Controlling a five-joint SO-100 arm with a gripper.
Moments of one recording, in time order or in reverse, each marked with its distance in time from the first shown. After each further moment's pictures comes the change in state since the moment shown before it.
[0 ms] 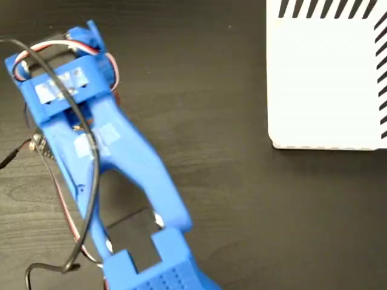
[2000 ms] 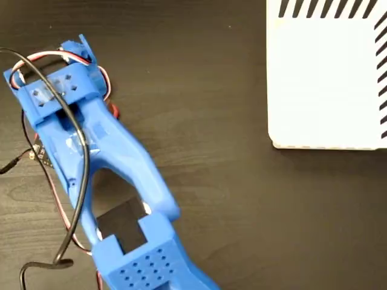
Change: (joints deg) arm -1.4 -6.9 2.2 -5.8 -0.2
